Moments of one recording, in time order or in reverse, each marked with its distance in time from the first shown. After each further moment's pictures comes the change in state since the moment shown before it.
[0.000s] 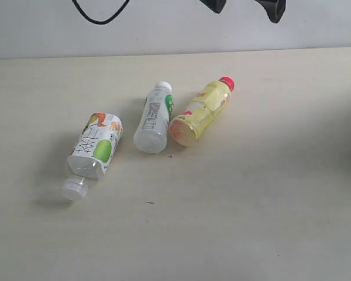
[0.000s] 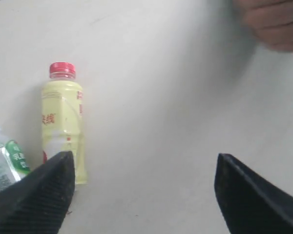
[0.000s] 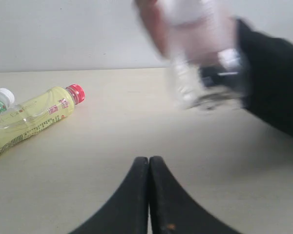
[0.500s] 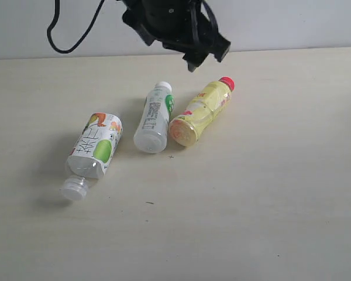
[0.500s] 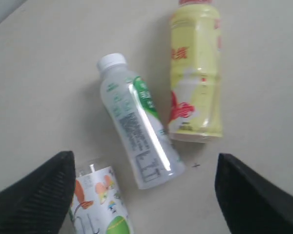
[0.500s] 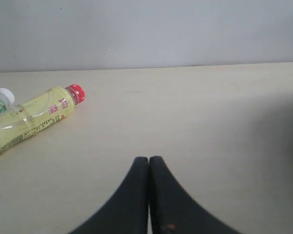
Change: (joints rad) left arm 0.000 -0.020 0.292 0.419 0.002 -0.114; right arm 0.000 0.000 0.000 0.000 0.000 0.000
